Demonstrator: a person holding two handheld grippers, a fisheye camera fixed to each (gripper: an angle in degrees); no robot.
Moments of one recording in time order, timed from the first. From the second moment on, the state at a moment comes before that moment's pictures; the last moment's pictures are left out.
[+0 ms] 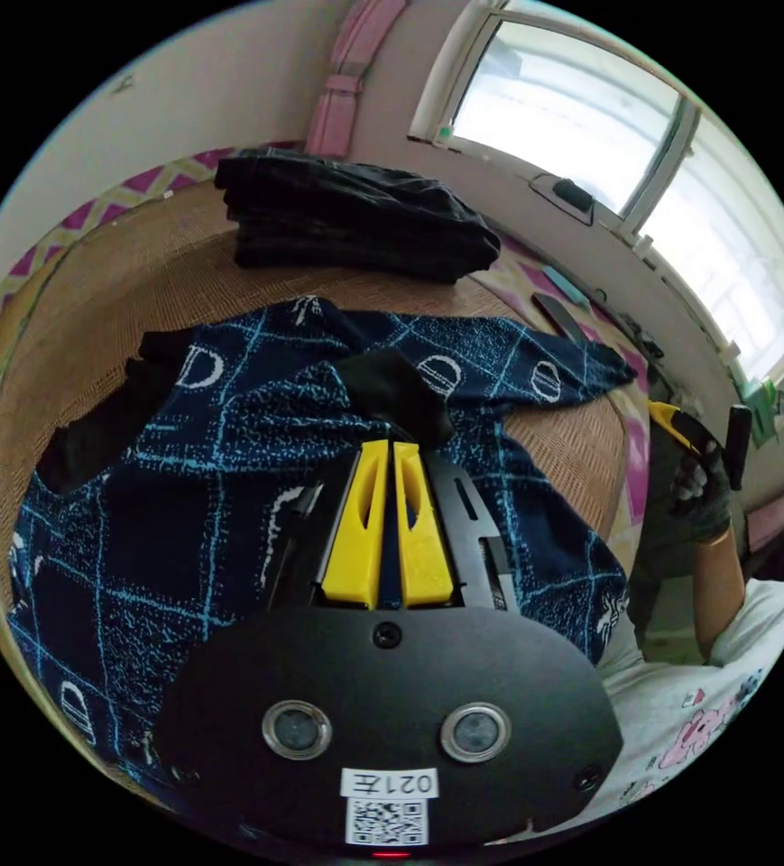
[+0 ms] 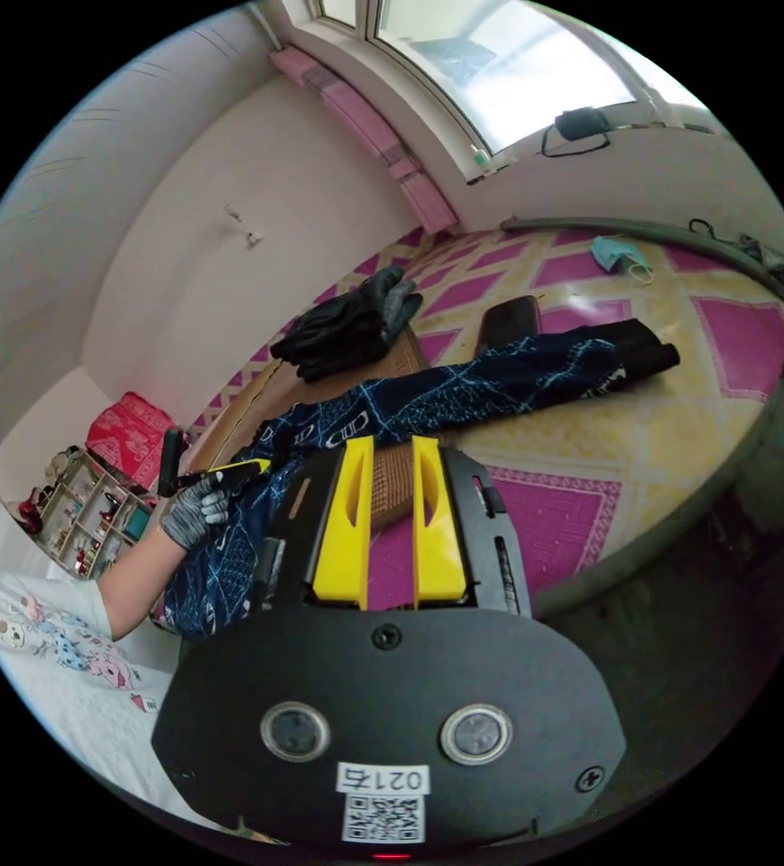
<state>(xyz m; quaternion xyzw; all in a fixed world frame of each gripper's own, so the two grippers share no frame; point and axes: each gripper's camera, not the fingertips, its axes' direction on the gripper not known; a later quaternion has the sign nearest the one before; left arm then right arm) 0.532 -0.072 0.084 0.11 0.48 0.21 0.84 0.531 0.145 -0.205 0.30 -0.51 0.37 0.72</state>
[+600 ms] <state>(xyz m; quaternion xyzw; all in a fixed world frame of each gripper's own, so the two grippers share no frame) 0.381 -0.057 0.125 0.15 0.67 0.13 0.72 0.607 0.158 -0.103 0.24 -0.53 0.53 0.62</state>
